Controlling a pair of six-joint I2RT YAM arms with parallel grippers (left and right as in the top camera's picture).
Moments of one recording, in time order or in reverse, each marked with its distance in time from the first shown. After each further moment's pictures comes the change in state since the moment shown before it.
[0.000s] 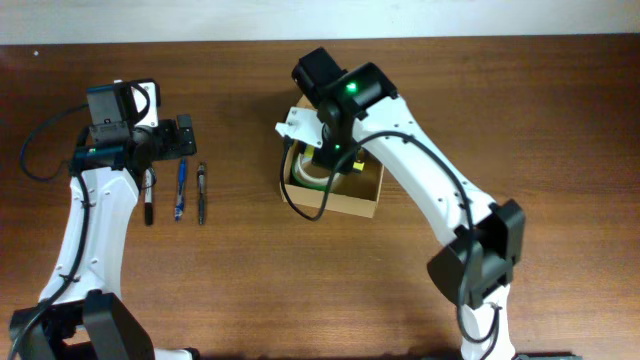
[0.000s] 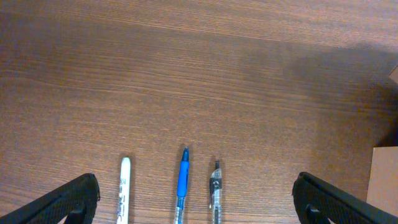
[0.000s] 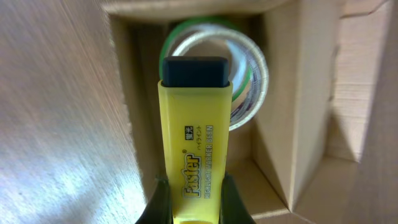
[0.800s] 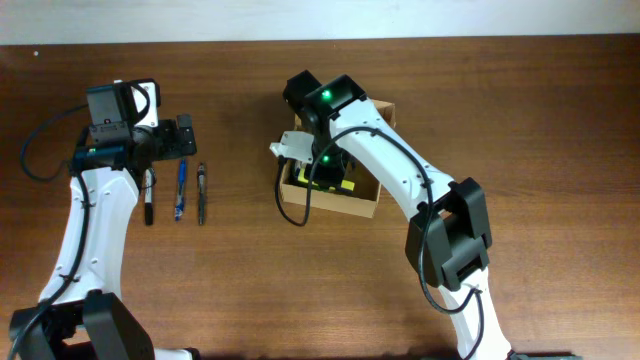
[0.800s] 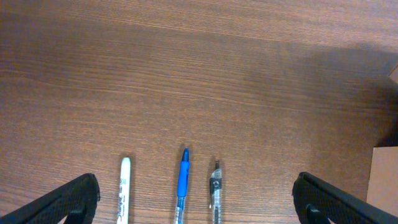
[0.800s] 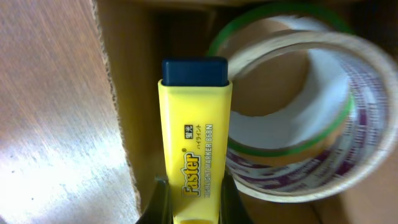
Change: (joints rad) left arm 0.000 0.000 0.000 0.000 0.000 0.000; right arm 0.010 0.154 -0.017 -0.010 -0.098 -0.018
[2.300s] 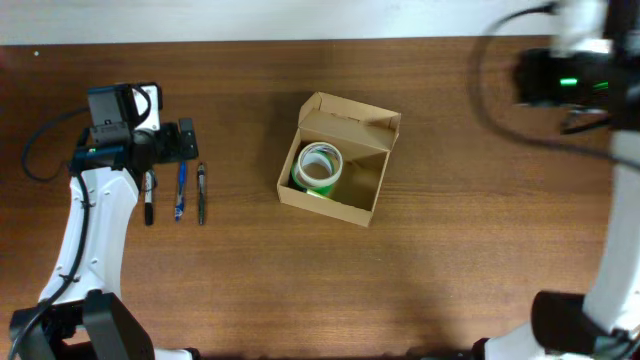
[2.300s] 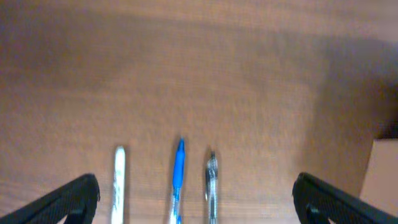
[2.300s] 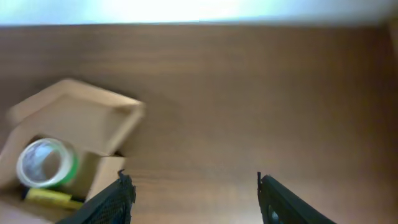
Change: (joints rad) left arm 0.000 0.000 0.000 -0.061 0.016 0.000; right arm -0.749 -0.565 0.181 -0.063 0.010 0.624
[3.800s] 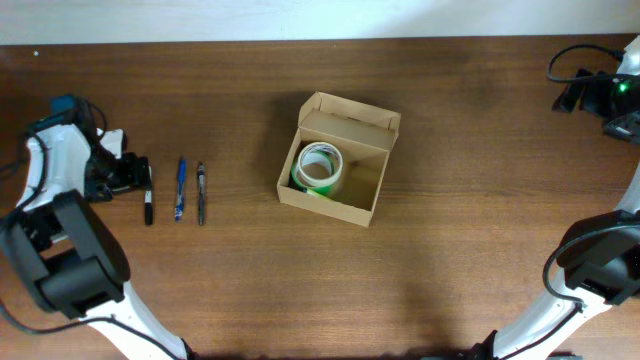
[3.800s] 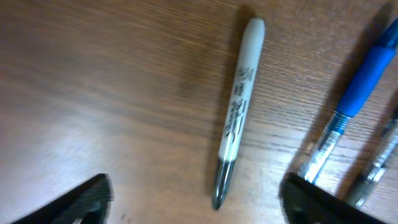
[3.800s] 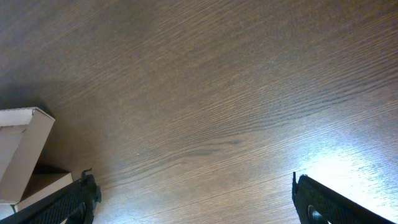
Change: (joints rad) left arm 0.241 0.467 0.341 -0.473 -0.072 0.145; right arm -0.328 0.360 -0.013 -0.026 -0.099 0.071
